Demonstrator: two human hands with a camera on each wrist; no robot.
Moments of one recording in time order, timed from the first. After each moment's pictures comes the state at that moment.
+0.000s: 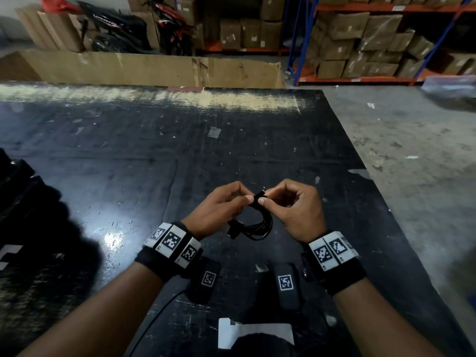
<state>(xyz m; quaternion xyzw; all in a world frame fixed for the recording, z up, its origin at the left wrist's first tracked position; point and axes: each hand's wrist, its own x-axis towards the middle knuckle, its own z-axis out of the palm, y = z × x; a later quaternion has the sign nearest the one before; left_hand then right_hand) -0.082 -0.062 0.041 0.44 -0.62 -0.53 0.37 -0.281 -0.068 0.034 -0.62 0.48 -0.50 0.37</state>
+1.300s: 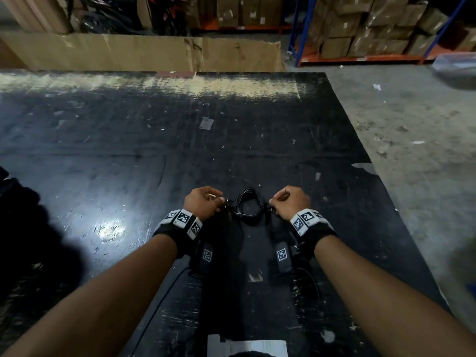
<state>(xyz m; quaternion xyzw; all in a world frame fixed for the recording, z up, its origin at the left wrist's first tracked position) -0.063 -0.164 -0.083 0.70 -0.46 -0.43 0.33 -0.308 -0.176 -0.066 -0.53 0.74 -0.25 0.33</state>
